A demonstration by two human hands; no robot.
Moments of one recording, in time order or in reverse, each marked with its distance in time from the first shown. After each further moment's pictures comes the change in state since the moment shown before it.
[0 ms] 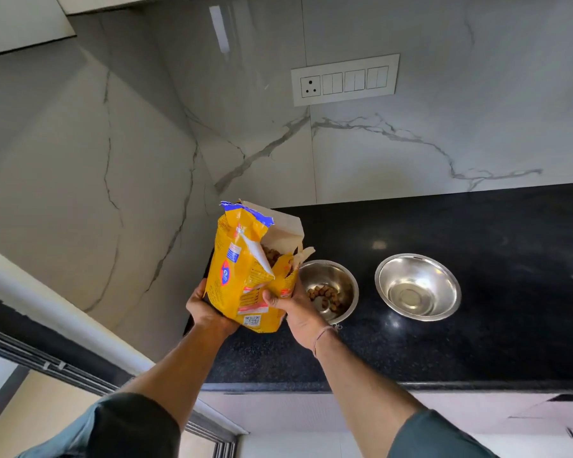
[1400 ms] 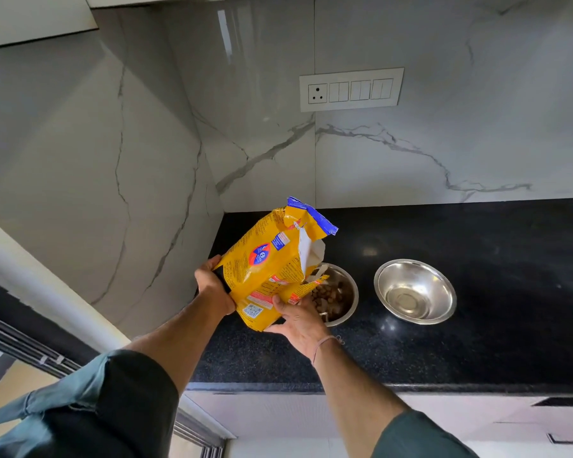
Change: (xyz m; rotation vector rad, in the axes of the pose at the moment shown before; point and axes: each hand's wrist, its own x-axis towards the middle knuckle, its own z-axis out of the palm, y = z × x) left_hand 0.003 0.029 0.036 0.356 0.135 -0.078; right_hand -0.008 0.014 -0.002 0.278 -0.026 0.169
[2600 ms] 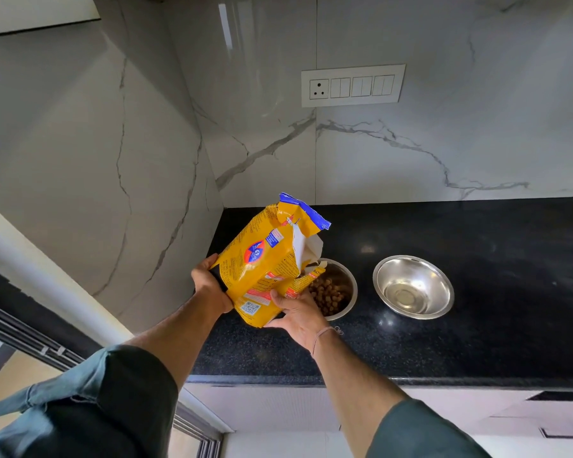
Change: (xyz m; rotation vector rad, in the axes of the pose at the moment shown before) left_hand -0.002 -0.003 -0.016 -0.022 -0.082 -0.019; right_hand -0.002 -0.003 0.003 -0.047 0.005 0.029
